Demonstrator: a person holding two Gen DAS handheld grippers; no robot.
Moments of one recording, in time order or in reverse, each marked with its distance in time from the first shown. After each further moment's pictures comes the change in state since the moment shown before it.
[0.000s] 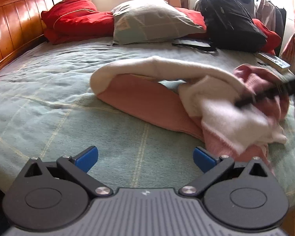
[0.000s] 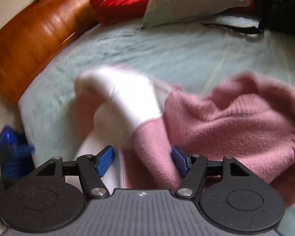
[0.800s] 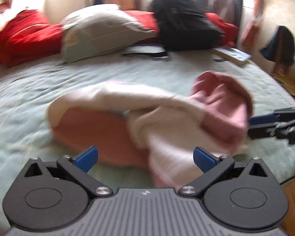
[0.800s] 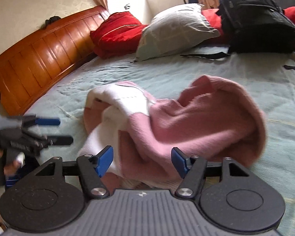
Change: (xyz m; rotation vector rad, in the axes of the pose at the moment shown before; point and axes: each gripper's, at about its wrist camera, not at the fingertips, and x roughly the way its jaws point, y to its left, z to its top) left arm 0.005 -0.045 0.067 0.198 0.005 -0.279; right arm -0.098 -0.010 -0.061 0.038 -0.206 -0.064
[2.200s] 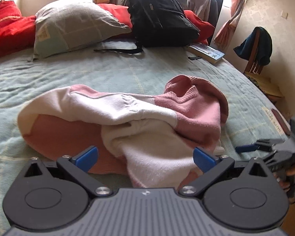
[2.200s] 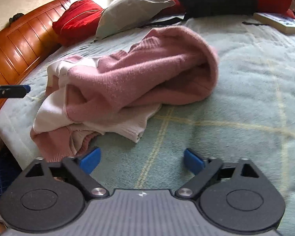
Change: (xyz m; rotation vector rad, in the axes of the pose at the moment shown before) left arm 0.004 0.012 0.007 -0.013 0.035 -0.160; right arm -0.006 -0.034 -0.068 0.123 0.073 -0.162
